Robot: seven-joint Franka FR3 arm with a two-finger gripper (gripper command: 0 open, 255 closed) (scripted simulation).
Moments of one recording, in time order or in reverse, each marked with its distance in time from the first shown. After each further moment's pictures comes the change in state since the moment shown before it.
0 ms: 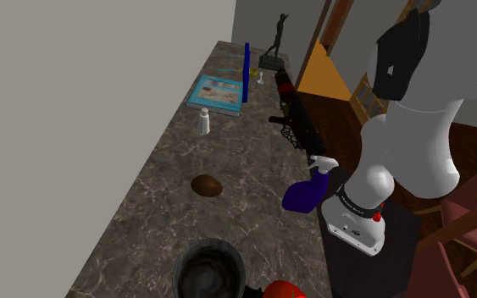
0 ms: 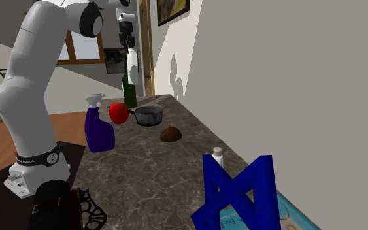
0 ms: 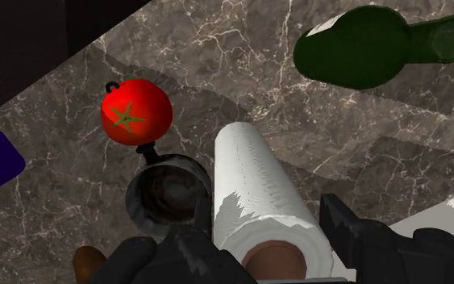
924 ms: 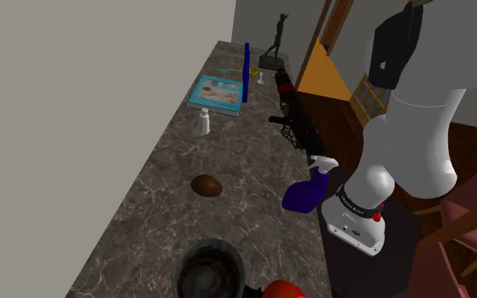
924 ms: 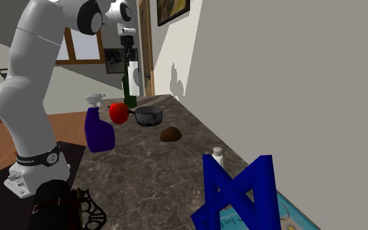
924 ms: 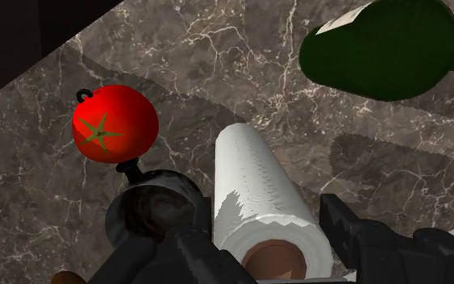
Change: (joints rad) arm -0.100 -0.031 0.020 -0.256 0.027 0.208 0.033
